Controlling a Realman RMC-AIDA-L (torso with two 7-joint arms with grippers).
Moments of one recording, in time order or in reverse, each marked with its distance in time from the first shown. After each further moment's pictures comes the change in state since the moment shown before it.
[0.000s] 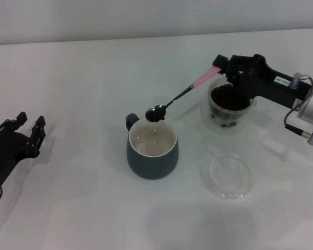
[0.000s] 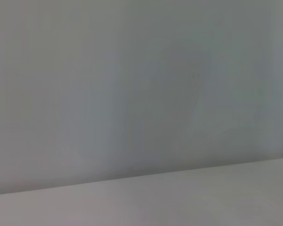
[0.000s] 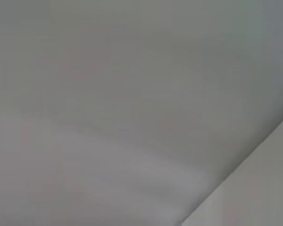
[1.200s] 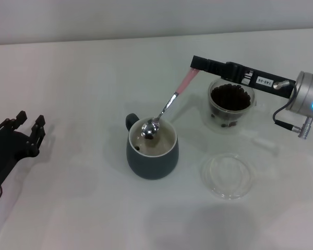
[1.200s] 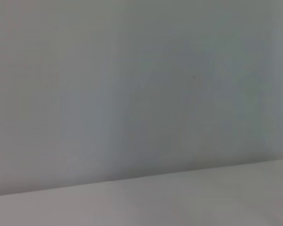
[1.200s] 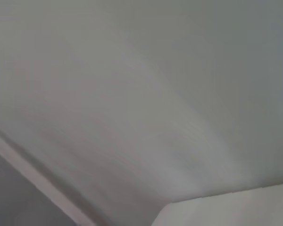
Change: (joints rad) left arm -0.003 0.000 -0.003 0.001 0.000 0.000 0.000; right arm 0.053 -0.008 -0.098 -0.039 -0.002 0.078 -0.426
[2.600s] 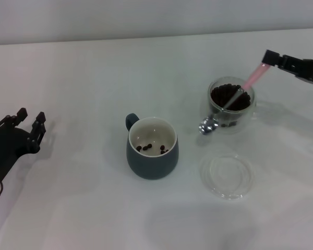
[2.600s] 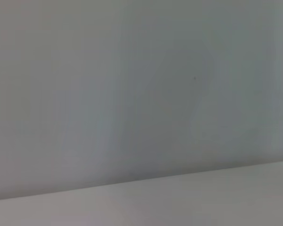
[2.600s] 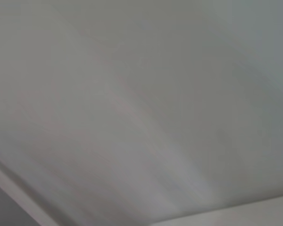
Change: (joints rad) left arm -0.017 0.000 -0.001 0.003 -0.006 0.011 0.000; right arm -0.191 -0.096 -0.006 -0.154 0.070 0.162 0.102
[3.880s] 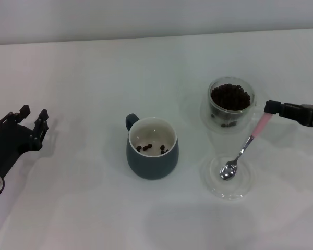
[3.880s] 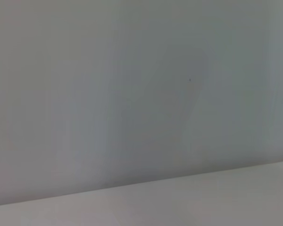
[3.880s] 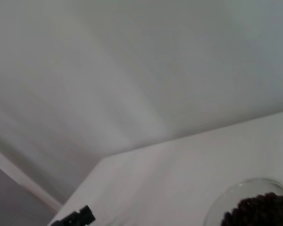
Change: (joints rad) left arm -0.017 0.000 0.000 0.006 0.006 0.003 0.000; right arm -0.048 -0.007 0.001 -0.025 -0.205 -0.074 -0.053
